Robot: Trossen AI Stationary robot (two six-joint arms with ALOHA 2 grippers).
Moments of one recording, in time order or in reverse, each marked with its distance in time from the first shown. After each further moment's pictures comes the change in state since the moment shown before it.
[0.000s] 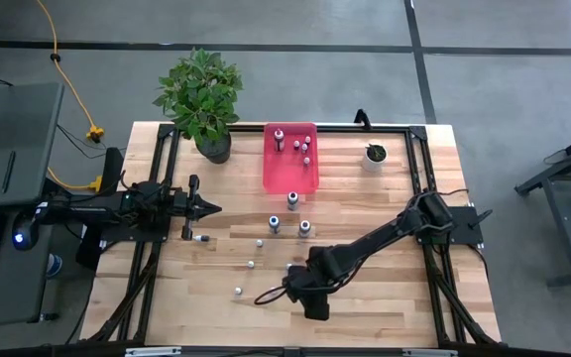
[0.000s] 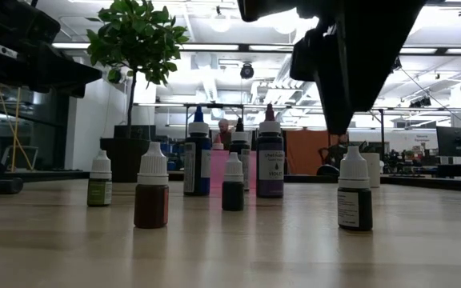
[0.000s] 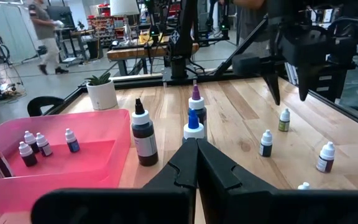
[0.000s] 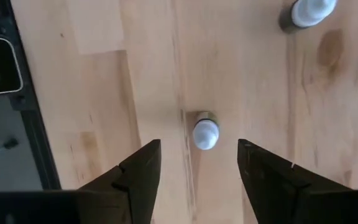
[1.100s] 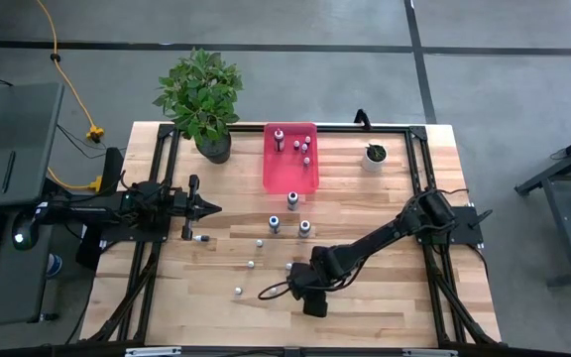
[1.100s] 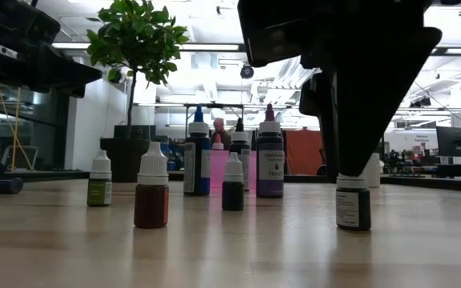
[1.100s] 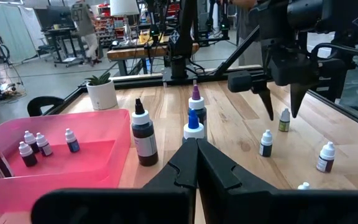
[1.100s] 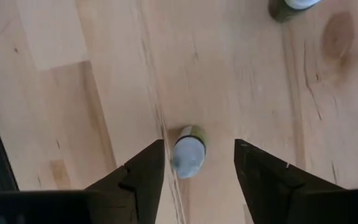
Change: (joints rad) left arm 0.000 0.000 0.000 0.000 0.000 0.000; right arm -0.001 -0.023 -0.179 0.204 0.029 0.072
